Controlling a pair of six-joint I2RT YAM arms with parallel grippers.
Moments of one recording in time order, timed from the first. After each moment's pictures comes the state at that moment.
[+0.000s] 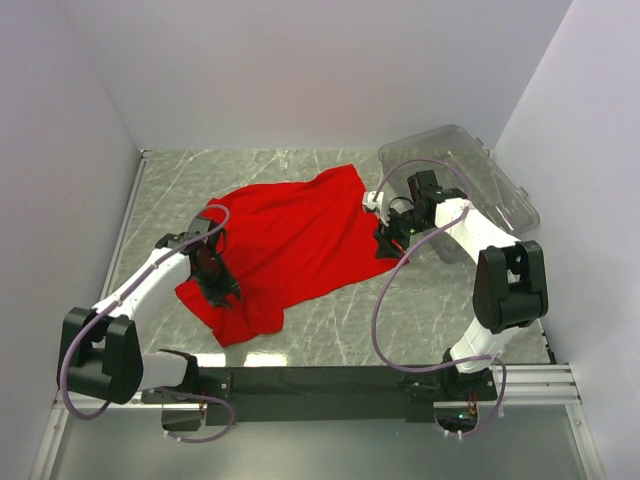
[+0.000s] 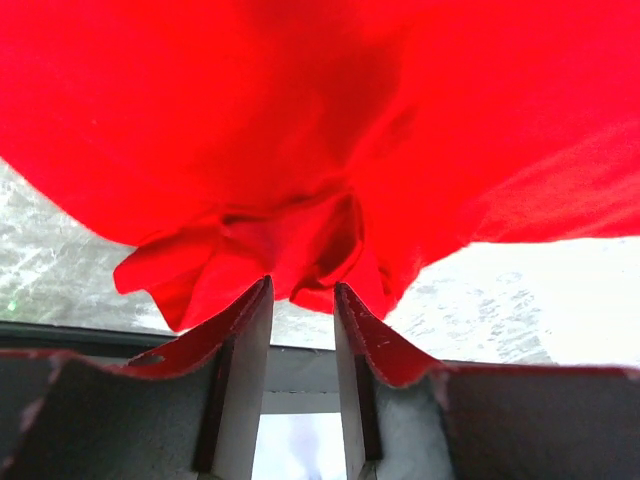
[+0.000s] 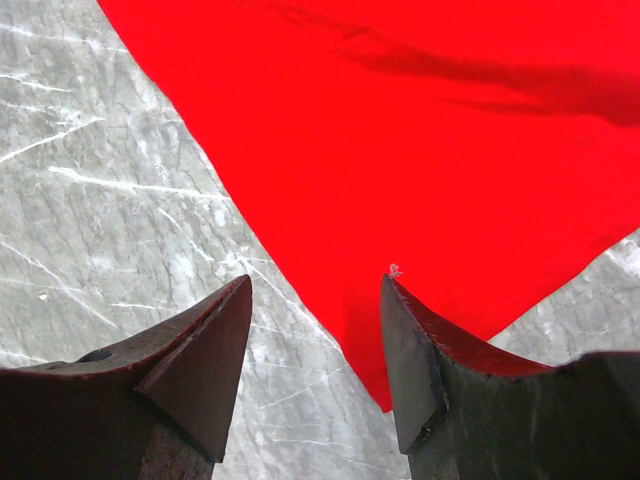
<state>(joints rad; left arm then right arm) -0.23 1.28 0.81 -0.91 0.14 -0.82 0.19 1.68 1.21 -0.78 -0.72 -0.98</state>
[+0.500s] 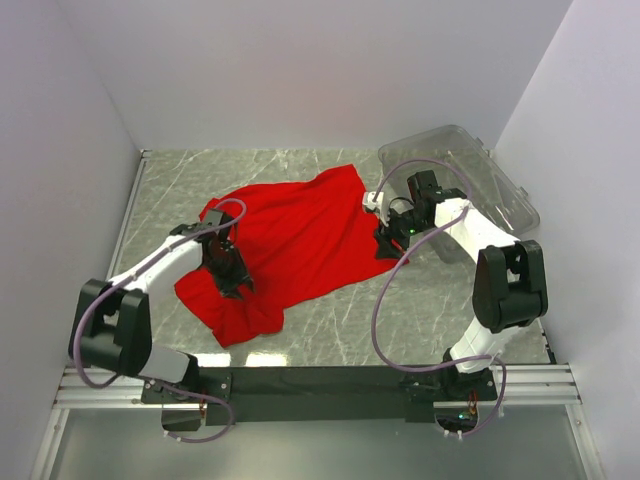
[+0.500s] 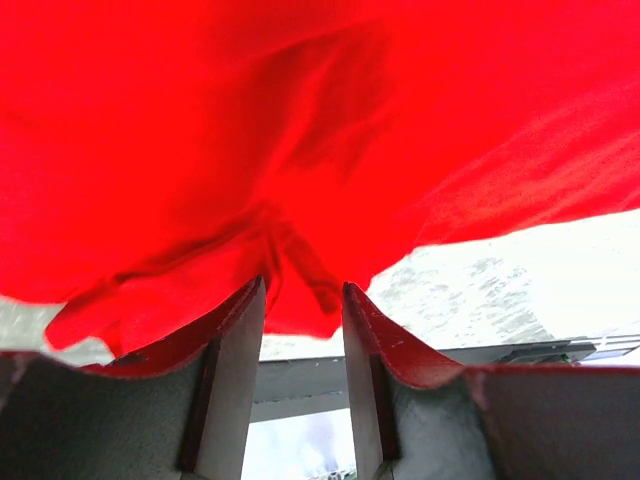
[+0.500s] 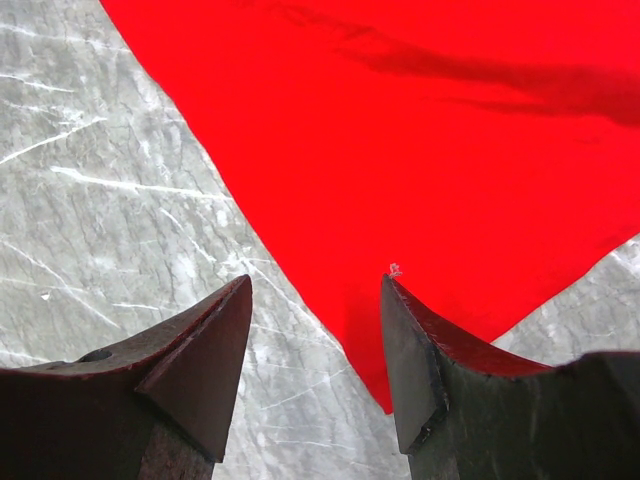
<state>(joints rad) -0.26 1.40 0.88 -0.83 0.21 -0.76 0.19 1.68 1.21 -0.78 -0.73 -0.98</state>
